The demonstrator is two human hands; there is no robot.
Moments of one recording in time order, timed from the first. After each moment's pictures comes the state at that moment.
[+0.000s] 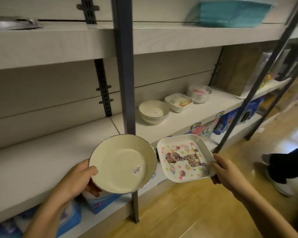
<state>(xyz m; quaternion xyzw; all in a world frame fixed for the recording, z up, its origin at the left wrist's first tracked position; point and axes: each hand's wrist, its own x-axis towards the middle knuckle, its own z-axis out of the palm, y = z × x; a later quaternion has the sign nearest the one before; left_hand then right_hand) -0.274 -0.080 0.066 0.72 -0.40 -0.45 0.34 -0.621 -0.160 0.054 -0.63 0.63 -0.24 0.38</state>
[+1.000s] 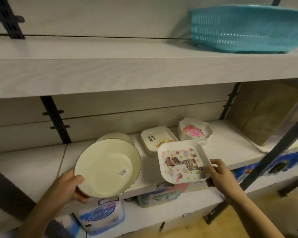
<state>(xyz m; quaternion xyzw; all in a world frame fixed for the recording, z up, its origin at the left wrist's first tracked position) -0.457 -0.343 0.067 0.80 -0.24 -0.34 0.43 -0.775 -0.532 0.054 -0.63 0.55 -0.25 0.50</state>
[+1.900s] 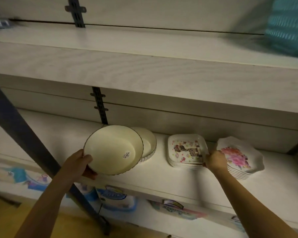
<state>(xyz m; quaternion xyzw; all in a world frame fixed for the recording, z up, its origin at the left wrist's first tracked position) -0.475 -0.365 0.059 0.82 -0.03 -0.23 0.52 -0.650 -0.723 -0.018 -0.80 0.53 -0.05 0.27</state>
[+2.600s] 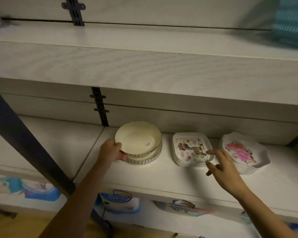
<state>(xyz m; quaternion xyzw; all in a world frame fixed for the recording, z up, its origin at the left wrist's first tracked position) -0.422 -0.440 0.016 0.82 -0.08 -0.23 0.52 -0.691 -0.647 0.015 -0.85 0.37 -0.15 0.33</state>
